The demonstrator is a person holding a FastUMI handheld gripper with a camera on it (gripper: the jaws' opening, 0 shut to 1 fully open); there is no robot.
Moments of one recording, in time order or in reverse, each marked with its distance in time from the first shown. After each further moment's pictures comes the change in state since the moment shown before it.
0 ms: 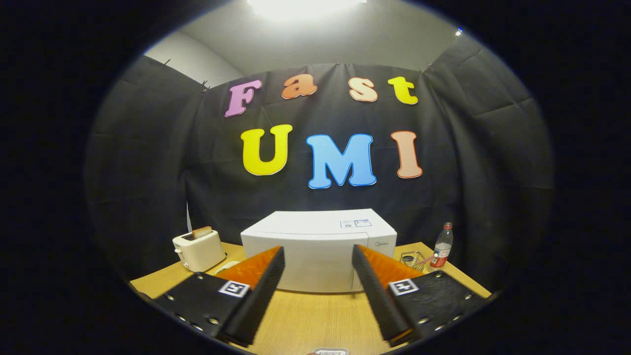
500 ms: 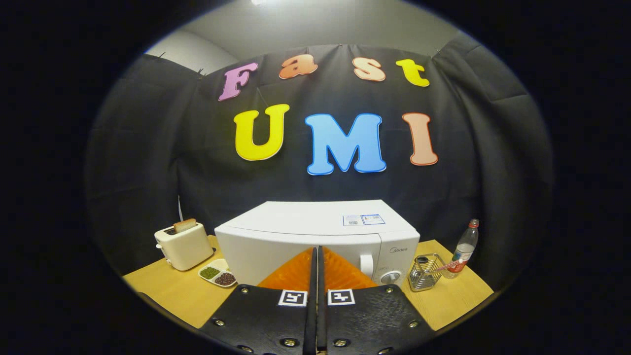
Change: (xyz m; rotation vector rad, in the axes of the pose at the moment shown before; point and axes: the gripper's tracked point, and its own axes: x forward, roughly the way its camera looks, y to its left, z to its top) arm 0.107 -0.013 -0.024 -0.004 0.072 0.044
